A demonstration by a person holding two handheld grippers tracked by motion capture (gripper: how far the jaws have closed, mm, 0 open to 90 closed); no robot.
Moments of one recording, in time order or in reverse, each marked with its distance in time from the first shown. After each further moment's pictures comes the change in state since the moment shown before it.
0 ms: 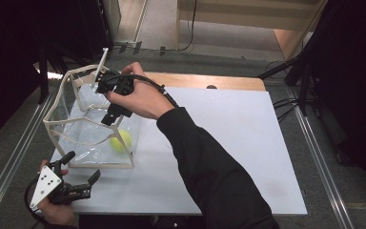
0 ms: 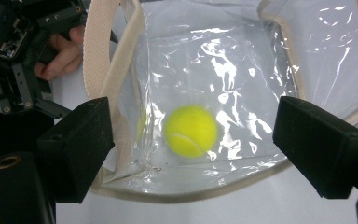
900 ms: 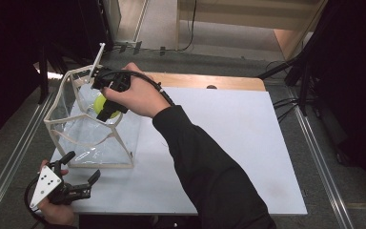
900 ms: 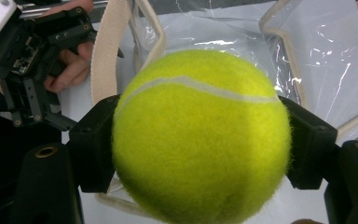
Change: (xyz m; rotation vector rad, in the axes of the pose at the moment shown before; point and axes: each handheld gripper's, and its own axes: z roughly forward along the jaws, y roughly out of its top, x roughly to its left) left arm 0.000 0.000 0.000 0.000 0.001 -0.003; right arm -0.004 0.011 0.001 -0.016 0.025 -0.003
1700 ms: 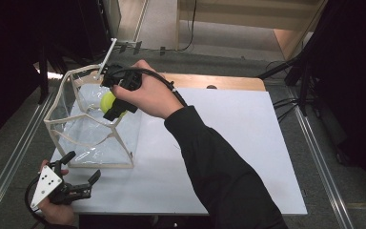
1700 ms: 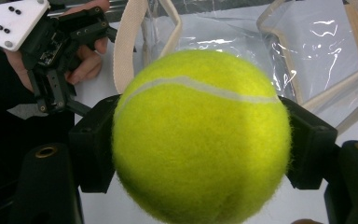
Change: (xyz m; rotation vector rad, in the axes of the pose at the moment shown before) left arm 0.000 0.000 0.000 0.008 0.001 0.007; right arm 0.011 -0.016 -0.031 -0.033 -0.006 0.001
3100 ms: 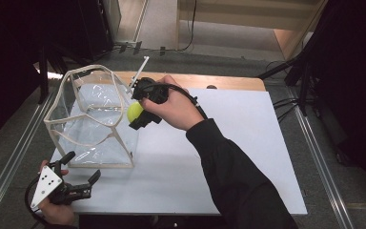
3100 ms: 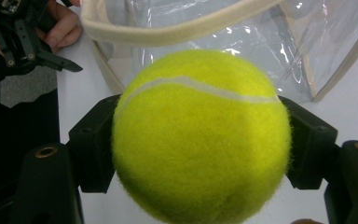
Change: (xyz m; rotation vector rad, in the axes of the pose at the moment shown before) left arm -0.001 0.000 0.000 -0.002 0.004 -0.001; right arm -0.010 -0.067 0.007 -0.002 -0.017 0.074
